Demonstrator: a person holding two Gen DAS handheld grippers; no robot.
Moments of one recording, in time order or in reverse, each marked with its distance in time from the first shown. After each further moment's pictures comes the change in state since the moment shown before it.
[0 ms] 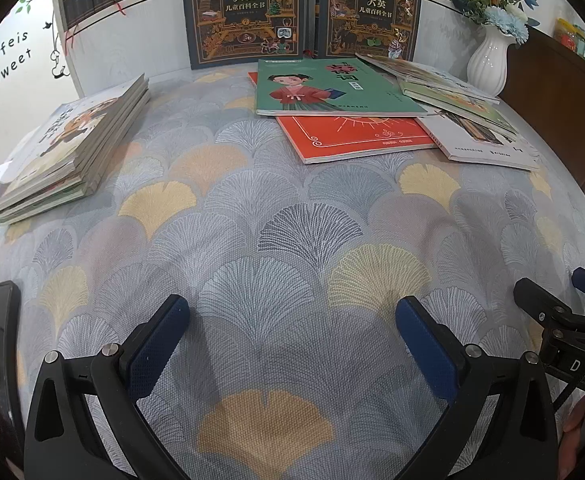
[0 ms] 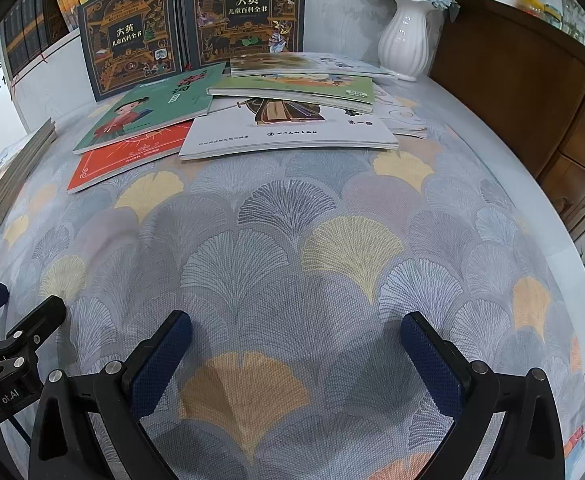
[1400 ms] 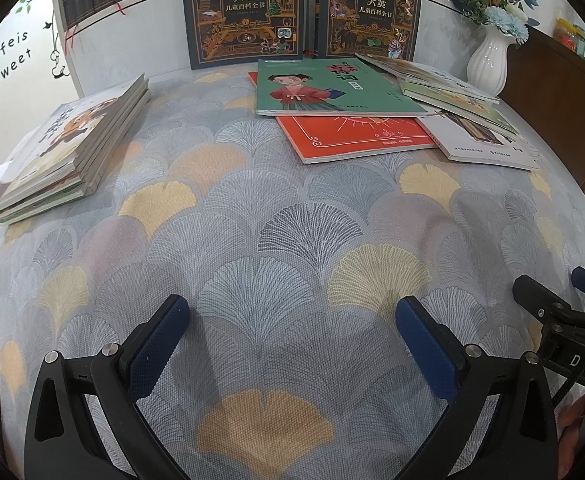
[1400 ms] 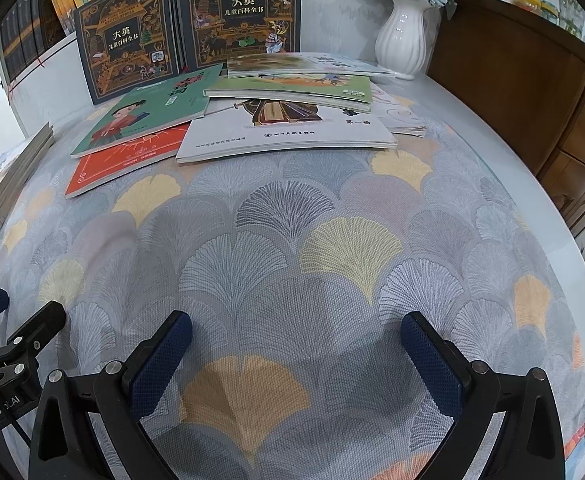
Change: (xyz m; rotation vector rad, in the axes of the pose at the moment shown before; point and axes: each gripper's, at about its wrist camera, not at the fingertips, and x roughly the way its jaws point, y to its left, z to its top) left arm -0.001 0.001 0.000 0.000 0.000 0.000; right arm -0.001 0.001 -0.003 0.024 -0.001 -0.002
